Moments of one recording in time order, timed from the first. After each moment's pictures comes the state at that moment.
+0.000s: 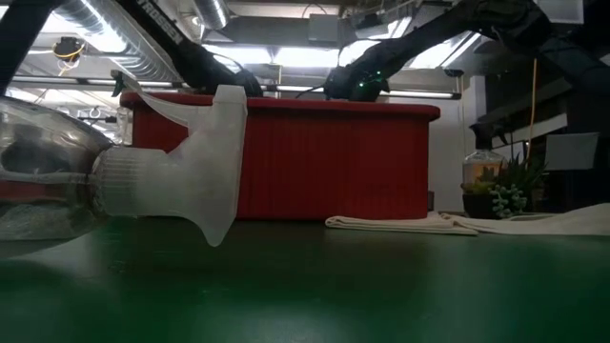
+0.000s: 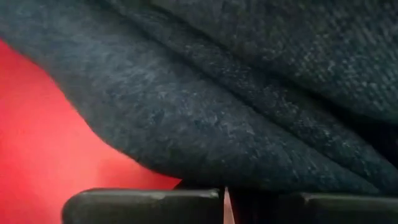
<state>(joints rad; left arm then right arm) 0.82 1.82 1.26 -0.33 0.00 -0.33 -0.79 2.18 2.00 -0.84 -0.09 0.07</state>
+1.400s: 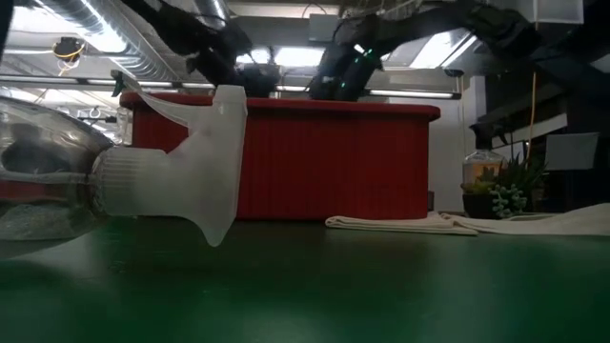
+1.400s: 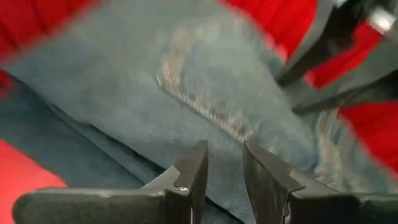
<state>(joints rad) 0.79 1.64 1.26 -0.21 0.09 -0.24 -0.76 2.27 2.34 -1.08 -0.21 -0.06</state>
